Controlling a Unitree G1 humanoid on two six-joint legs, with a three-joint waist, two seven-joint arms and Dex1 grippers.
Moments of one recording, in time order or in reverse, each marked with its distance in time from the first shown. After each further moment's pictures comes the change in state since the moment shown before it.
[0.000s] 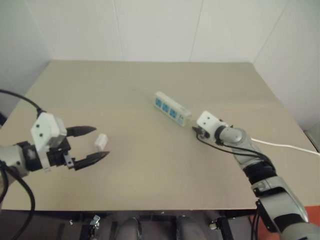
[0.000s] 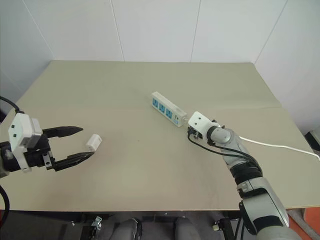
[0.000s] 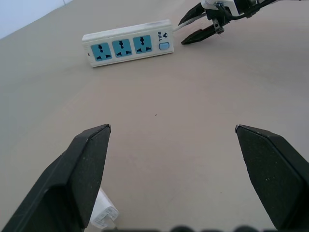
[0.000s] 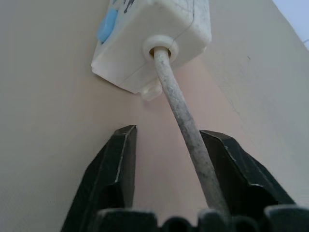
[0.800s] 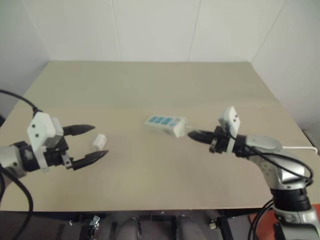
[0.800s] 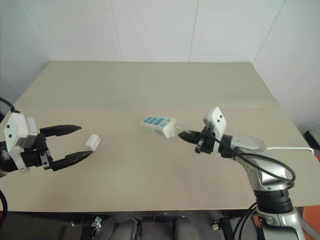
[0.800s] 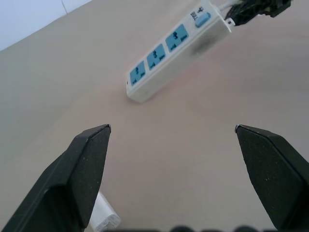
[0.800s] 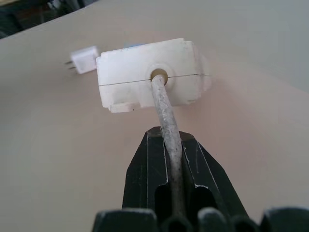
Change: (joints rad) left arm 0.000 -0.005 0.008 0.012 -0.008 -0.025 -0.013; right arm 0.342 -0.099 -0.298 -0.809 0.711 0.711 0.393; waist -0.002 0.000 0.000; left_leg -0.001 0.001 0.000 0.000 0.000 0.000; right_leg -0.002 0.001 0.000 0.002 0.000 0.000
